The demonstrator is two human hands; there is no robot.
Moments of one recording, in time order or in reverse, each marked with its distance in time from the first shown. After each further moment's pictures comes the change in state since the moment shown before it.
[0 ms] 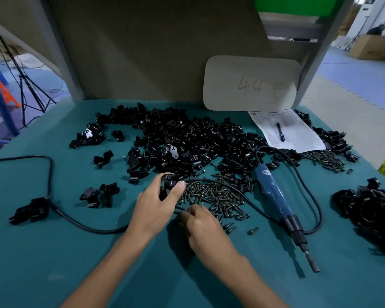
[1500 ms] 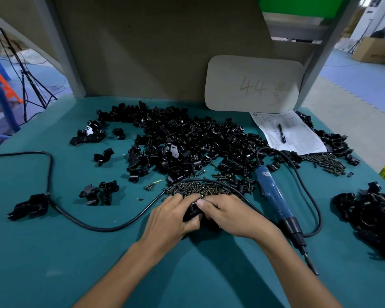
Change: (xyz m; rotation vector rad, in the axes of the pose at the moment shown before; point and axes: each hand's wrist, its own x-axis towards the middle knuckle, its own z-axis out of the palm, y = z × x) left_hand -0.019 -0.010 0.032 0.479 -0.131 0.376; right_hand 0.019 0.042 -0.076 0.336 -0.305 0.091
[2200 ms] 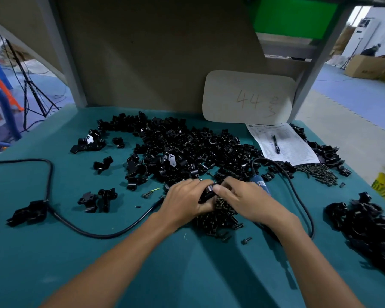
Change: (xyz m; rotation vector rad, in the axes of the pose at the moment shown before) left_hand 0.070 0.017 0.005 0.037 0.179 0.320; right_hand -0.002 0.014 -0.055 -0.251 0.174 0.166
